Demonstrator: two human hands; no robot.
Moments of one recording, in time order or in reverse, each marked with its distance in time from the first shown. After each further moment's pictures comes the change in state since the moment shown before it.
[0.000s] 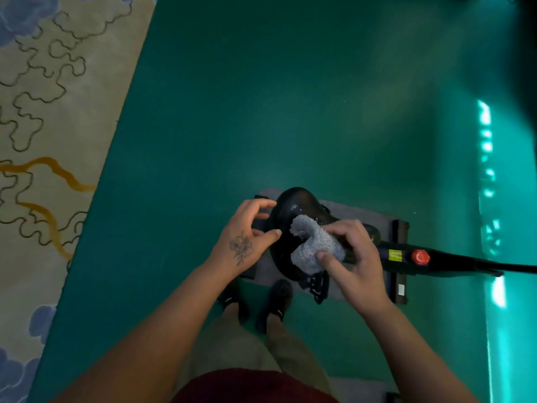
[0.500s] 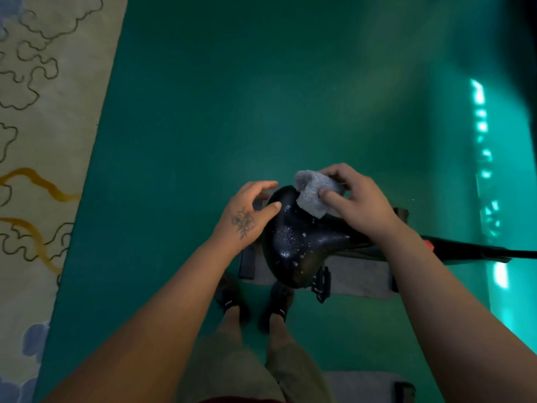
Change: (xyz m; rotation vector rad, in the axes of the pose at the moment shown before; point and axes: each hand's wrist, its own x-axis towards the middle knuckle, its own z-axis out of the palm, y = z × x) left_hand 0.067 -0.011 0.012 0.035 -0.047 -0.003; right_hand 0.114 0.041 -0.024 -0.252 -0.182 0.160
